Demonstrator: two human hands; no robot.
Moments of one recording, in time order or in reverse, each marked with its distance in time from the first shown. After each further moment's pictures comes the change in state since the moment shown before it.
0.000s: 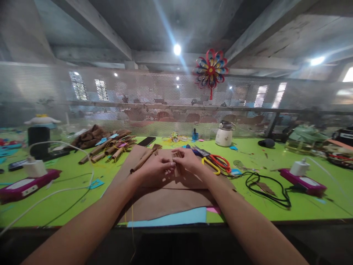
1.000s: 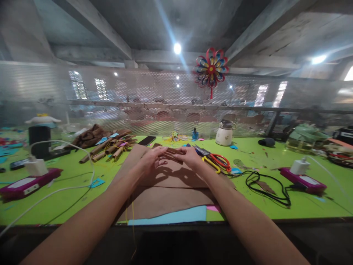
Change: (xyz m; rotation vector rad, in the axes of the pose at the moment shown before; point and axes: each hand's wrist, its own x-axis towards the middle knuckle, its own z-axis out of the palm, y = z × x) left_hand 0.008 0.007 -0.019 -0.192 0.234 0.159; right_hand 0.001 0.007 0.002 0.295 -0.003 0.110
